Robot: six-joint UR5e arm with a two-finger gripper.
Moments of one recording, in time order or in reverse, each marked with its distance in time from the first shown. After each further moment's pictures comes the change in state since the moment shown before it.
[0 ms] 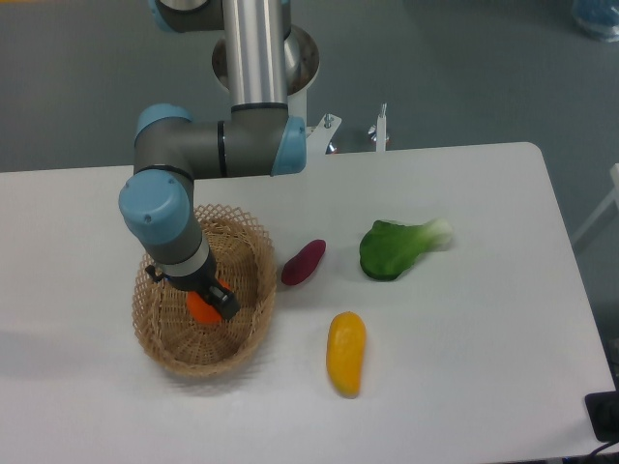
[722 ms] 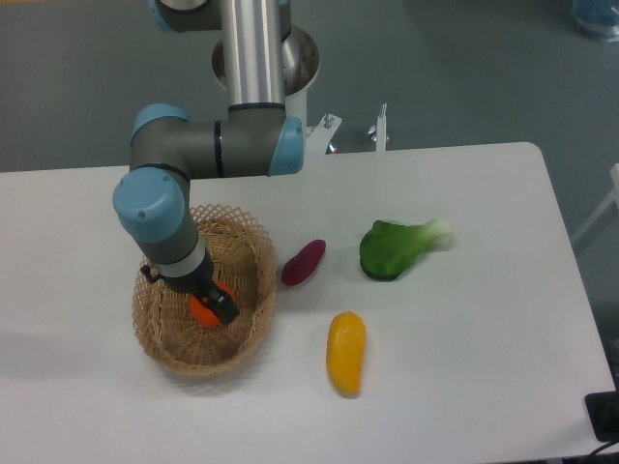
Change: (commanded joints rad) arm 0.024 0.034 0.035 0.051 -0.005 0.012
